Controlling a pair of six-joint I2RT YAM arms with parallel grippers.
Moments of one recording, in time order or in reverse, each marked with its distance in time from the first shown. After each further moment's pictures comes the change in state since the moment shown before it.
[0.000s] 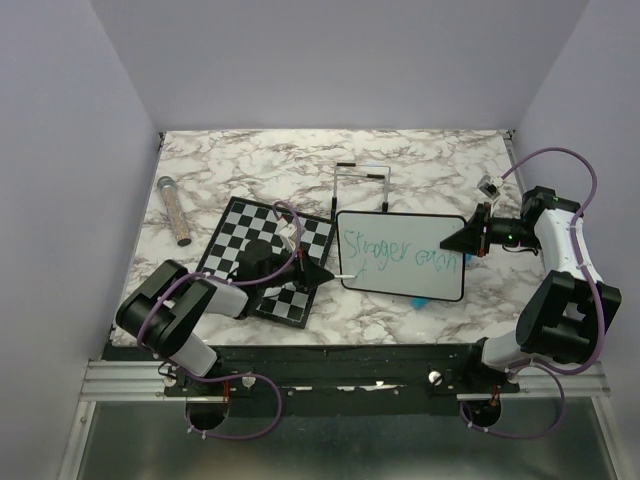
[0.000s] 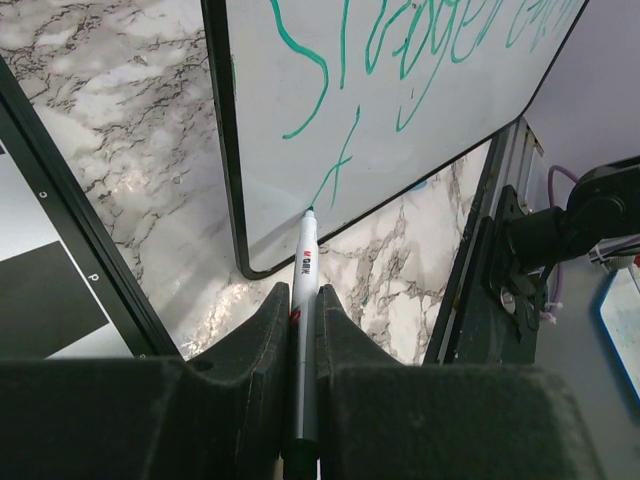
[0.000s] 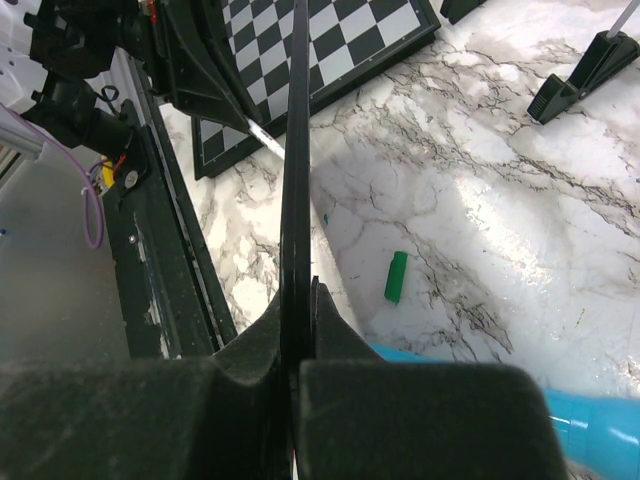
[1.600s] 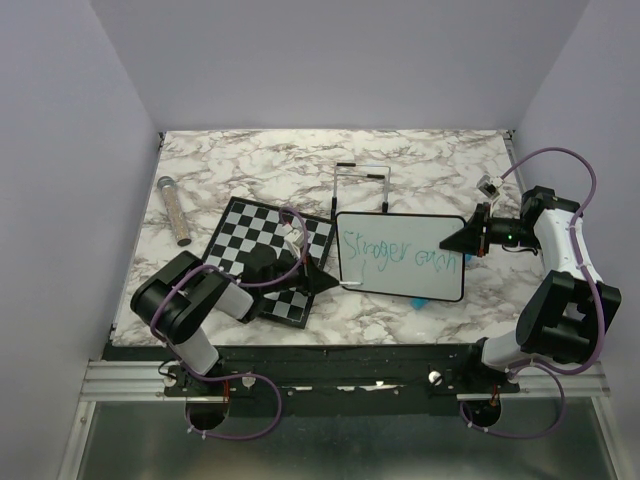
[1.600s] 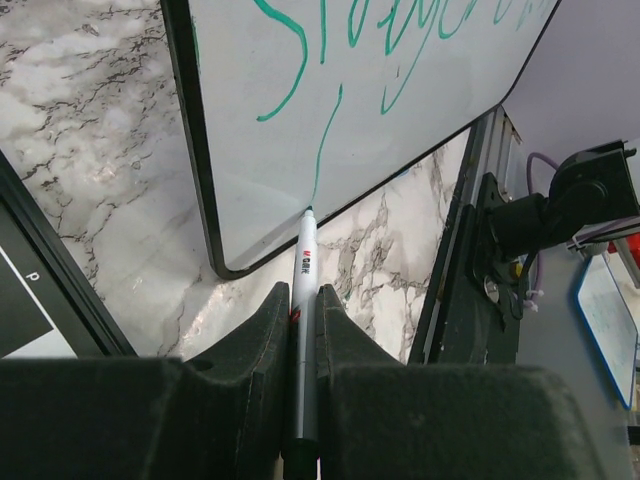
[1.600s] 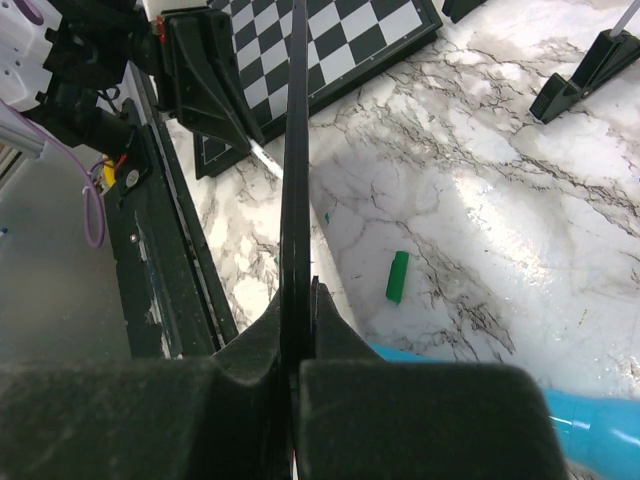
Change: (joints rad) left arm -0.047 0.101 -0.019 0.145 0.014 -0.053; right arm 0.000 0.000 0.000 0.002 0.001 0.004
